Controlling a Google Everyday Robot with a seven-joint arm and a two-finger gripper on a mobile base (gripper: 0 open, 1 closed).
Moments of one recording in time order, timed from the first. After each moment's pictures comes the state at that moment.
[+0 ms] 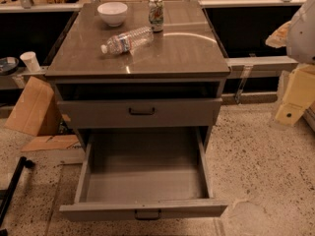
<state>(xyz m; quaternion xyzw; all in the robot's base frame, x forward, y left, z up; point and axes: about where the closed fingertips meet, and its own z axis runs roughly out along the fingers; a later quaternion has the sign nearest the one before) 0.438 -0.216 0.977 -0.60 0.78 -0.04 0.16</state>
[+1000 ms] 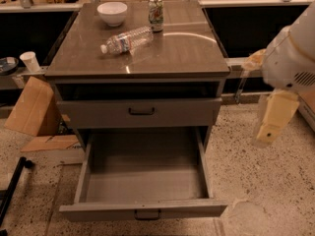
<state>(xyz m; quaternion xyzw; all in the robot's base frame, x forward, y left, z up) 0.439 -0.196 0.926 -0.64 0.75 0.01 0.16</state>
